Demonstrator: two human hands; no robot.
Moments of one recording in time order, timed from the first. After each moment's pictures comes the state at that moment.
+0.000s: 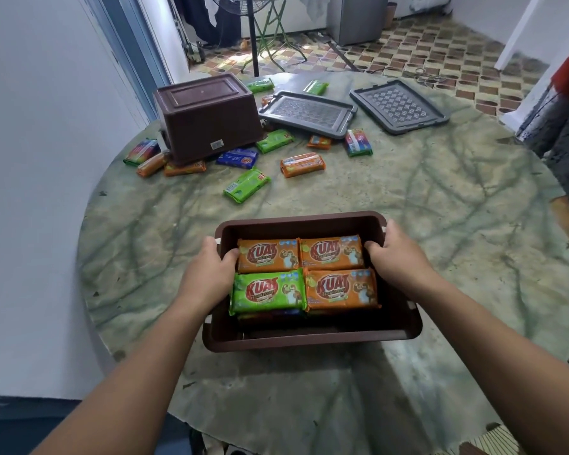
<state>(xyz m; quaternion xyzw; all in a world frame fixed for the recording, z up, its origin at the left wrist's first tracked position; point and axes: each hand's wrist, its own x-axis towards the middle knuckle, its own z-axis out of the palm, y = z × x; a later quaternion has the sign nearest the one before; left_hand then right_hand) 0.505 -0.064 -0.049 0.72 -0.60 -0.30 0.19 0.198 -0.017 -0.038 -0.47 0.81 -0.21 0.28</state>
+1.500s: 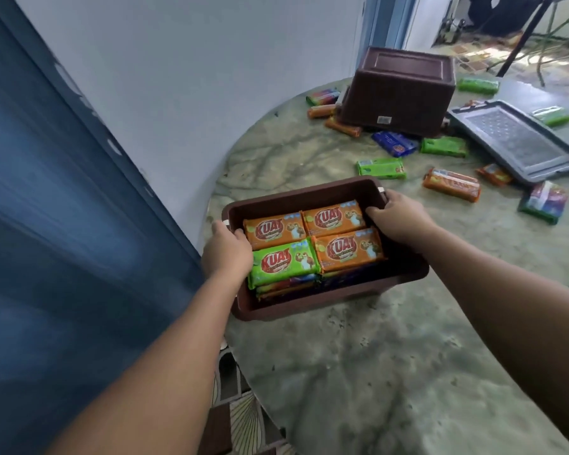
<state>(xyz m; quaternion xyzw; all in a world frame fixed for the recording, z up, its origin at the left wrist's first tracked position) 0.484 0.055 -0.049 0.93 -0.19 -0.14 0.28 0.279 -0.145 -0.022 -0.77 0.55 -0.05 0.32</state>
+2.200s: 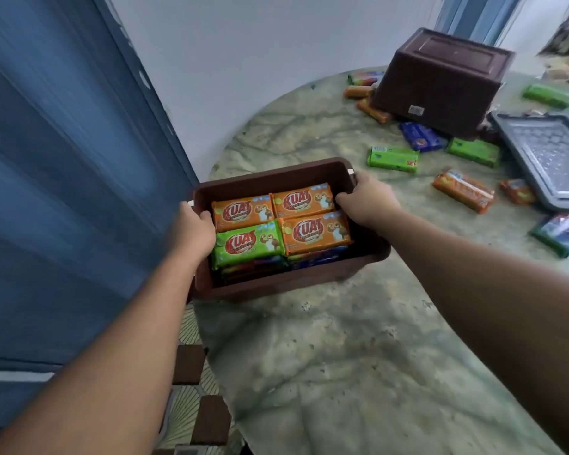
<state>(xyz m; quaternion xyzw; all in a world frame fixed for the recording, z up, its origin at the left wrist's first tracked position) 0.409 0.103 -0.054 0.95 -0.03 -0.10 0.30 0.263 -0.154 -0.033 -0.86 0.39 -0.03 0.32</state>
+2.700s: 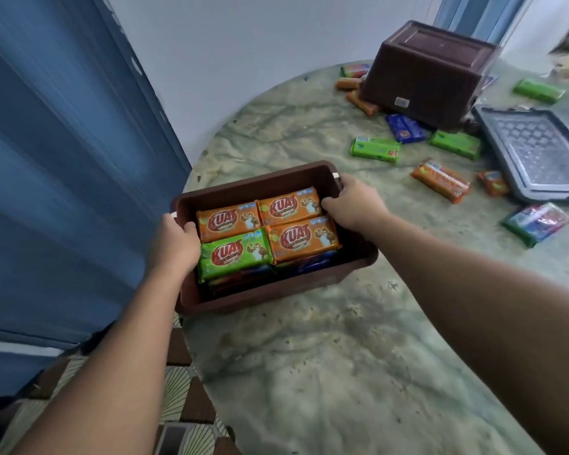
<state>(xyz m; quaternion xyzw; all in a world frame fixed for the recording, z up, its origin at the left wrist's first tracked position) 0.326 0.116 -0.044 0.96 0.02 -0.09 0.27 0.214 -0.155 -0.036 -0.87 0.34 -0.02 0.35</state>
